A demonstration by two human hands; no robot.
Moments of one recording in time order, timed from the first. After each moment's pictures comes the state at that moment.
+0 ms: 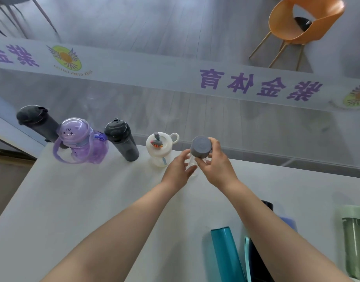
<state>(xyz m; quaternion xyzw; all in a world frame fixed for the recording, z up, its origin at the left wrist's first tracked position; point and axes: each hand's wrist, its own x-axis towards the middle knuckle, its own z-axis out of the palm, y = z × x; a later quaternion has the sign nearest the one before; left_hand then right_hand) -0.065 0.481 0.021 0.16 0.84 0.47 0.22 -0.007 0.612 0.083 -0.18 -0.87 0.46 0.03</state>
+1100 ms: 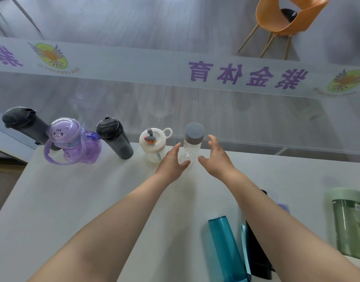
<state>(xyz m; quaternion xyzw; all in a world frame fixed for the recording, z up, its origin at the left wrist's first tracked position) -0.079 0.478 0.006 0.14 0.87 0.39 0.26 -0.003 0.631 0.066 -0.27 -0.86 0.42 -0.07</state>
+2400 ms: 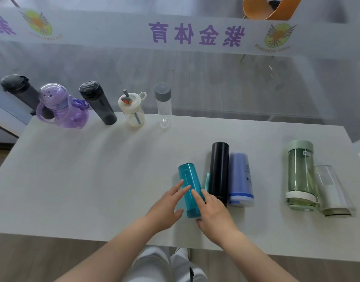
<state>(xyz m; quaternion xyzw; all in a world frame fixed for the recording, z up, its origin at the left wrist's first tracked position) 0.208 0.427 -0.001 0.33 0.85 0.26 0.33 0.312 0.588 0.017 -0.07 -0.97 0.16 -0.16</state>
